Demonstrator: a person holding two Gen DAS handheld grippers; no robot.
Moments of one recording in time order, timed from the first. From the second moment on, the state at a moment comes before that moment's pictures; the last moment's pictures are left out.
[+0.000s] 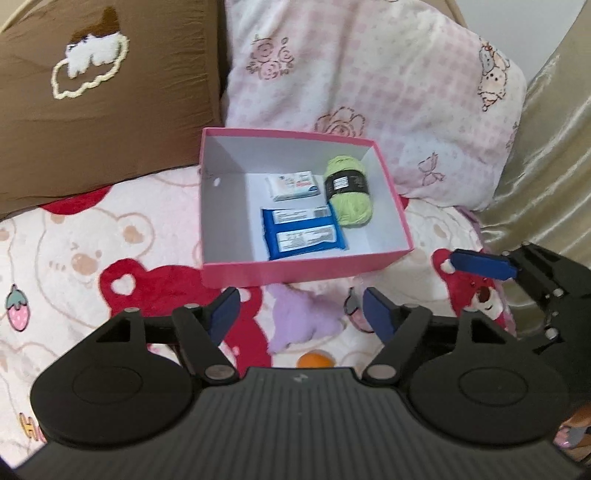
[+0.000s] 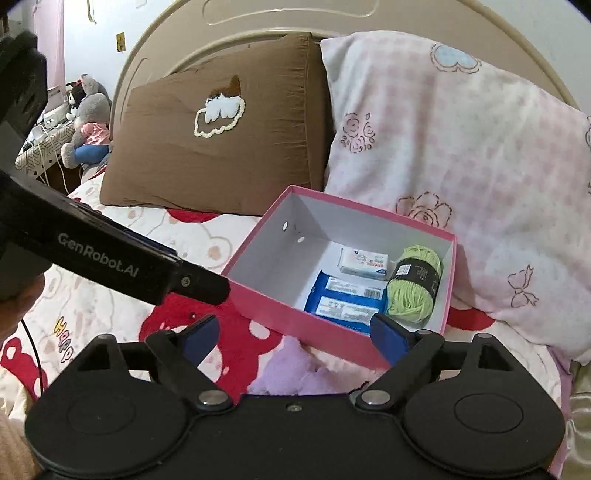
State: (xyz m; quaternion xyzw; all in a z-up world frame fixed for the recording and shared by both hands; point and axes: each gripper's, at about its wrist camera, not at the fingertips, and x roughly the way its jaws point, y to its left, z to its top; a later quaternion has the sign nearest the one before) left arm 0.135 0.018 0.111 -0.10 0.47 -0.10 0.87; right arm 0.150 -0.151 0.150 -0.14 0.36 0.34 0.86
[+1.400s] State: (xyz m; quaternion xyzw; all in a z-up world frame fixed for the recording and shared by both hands) left arm 0.103 0.055 -0.012 -0.12 0.43 -0.09 0.89; right arm 0.132 -0.149 0.019 -0.08 0.39 0.29 0.87
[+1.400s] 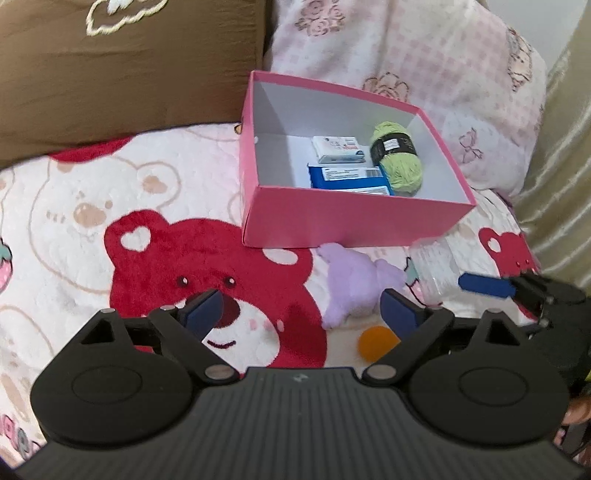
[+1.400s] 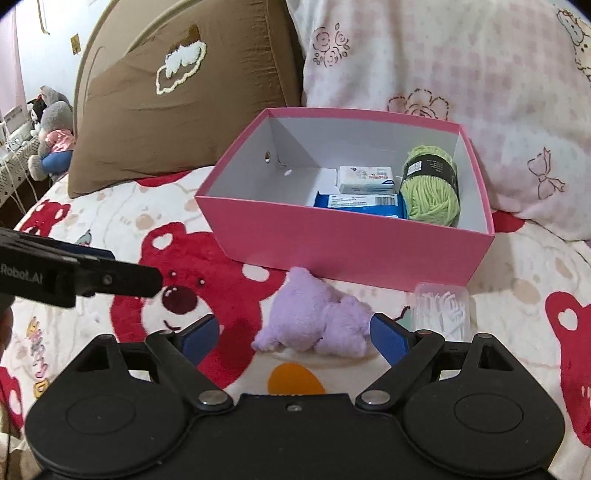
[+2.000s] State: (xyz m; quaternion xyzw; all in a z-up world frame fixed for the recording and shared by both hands) left arm 0.122 0.034 -0.065 -0.15 0.46 -0.07 0.87; right arm 0.162 -0.153 -0.034 -0.02 0.44 0.27 0.86
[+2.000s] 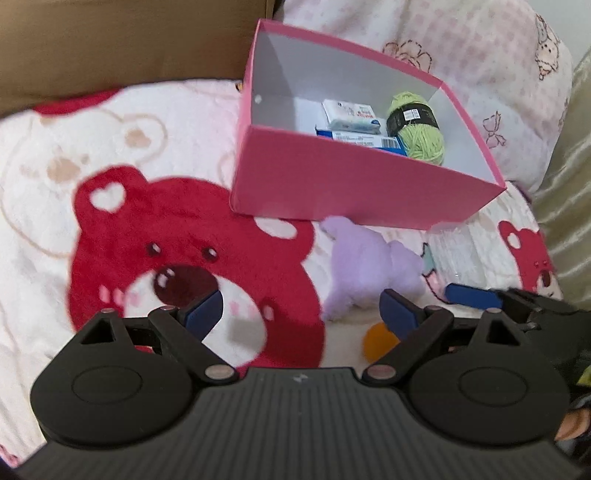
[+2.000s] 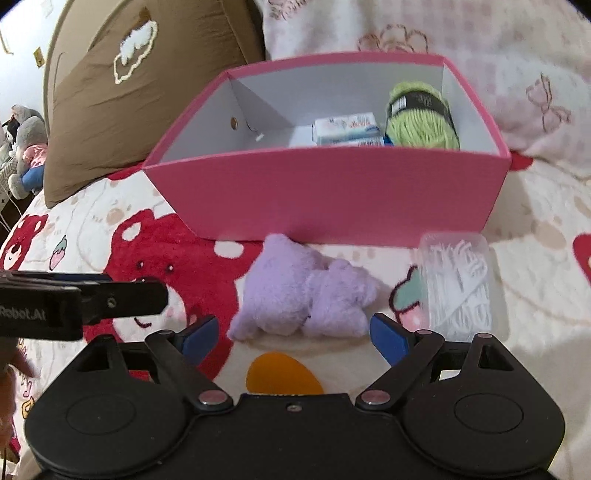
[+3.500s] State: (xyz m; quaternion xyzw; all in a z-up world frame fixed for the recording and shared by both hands) left arm 0.165 -0.010 -0.124 -0.17 0.45 -0.17 0.86; right arm 0.190 -0.132 -0.080 -0.06 0.43 0.30 0.85
